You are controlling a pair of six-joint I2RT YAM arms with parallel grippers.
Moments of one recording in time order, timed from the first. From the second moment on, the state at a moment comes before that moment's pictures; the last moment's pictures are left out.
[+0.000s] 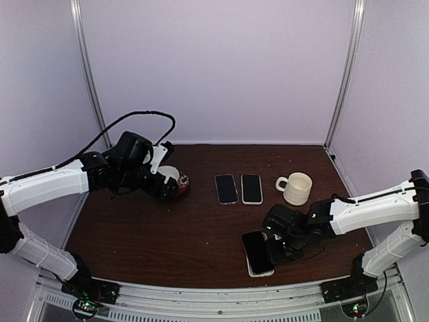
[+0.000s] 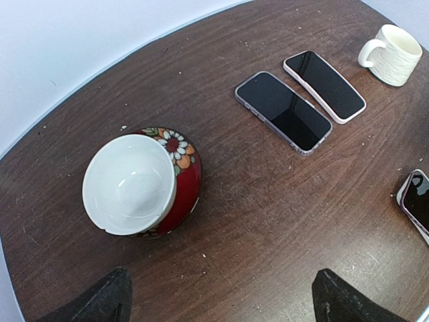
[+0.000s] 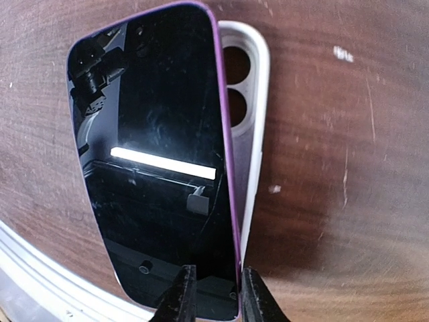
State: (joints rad) left arm -0.75 1.33 1.05 -0.47 -0.16 -0.05; right arm 1.10 1.42 0.74 -0.59 0.00 0.98
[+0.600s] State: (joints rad) left arm -0.96 1.53 1.12 -0.48 0.11 0.13; right arm 0.90 1.29 0.73 -0.62 0.02 0.90
